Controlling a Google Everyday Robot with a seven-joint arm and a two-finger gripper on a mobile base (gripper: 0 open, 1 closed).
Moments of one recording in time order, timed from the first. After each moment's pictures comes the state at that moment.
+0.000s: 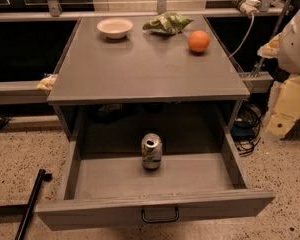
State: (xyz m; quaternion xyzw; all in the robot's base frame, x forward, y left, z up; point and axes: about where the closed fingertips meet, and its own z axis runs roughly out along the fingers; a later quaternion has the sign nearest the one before) arm 0.438 -0.217 0.977 -0.60 0.78 -0.04 0.16
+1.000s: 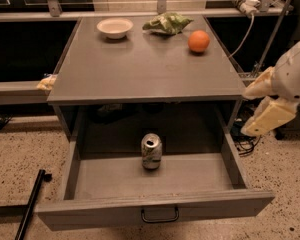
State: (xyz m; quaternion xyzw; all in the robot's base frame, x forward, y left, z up) arm 0.454 -0.219 0.921 -0.60 0.77 0.03 0.21
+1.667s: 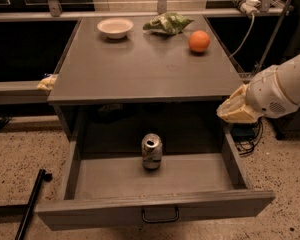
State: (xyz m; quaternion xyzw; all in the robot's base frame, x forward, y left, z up) arm 0.501 -0.198 0.865 -0.57 0.76 0.09 0.30
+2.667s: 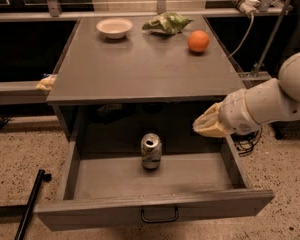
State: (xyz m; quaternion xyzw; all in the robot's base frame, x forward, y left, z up) arm 0.514 -0.154 0.804 -0.61 0.71 0.12 0.33
